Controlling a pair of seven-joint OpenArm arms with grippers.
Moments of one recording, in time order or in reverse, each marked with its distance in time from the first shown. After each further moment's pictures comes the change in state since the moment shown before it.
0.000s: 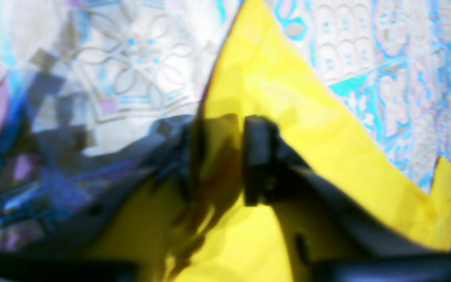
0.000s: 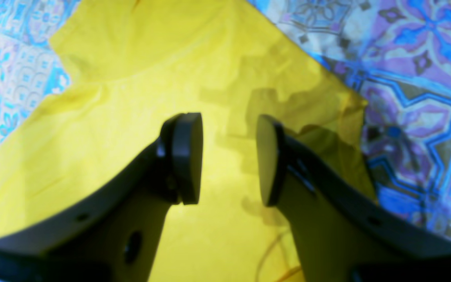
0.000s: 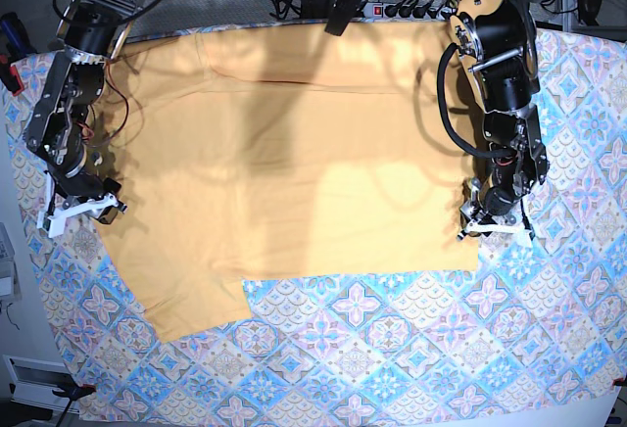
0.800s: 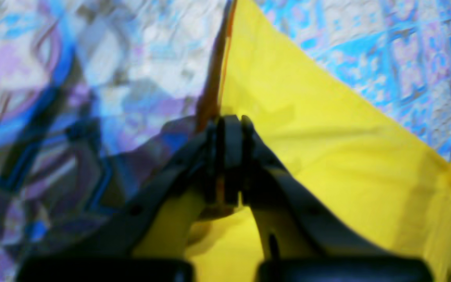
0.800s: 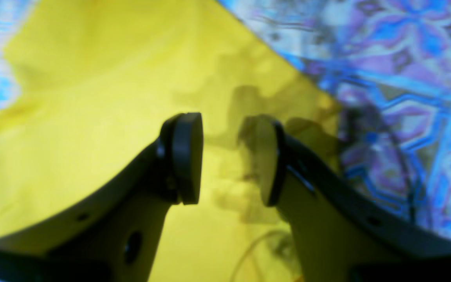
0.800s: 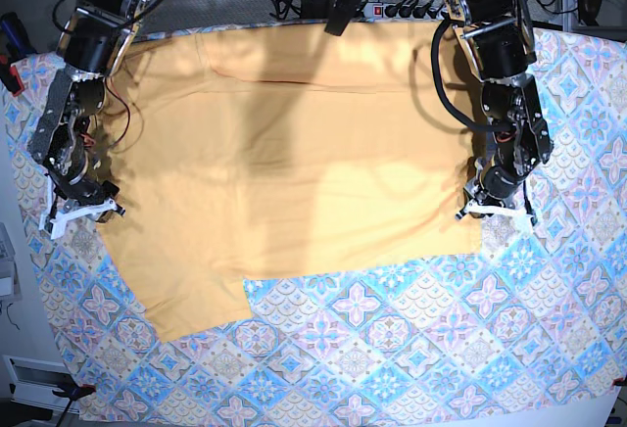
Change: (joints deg) left arm 9.0 1.8 -0.1 16.4 0.8 0.6 5.8; right arm 5.6 0.5 0.2 -11.5 -7.8 0.1 4.8
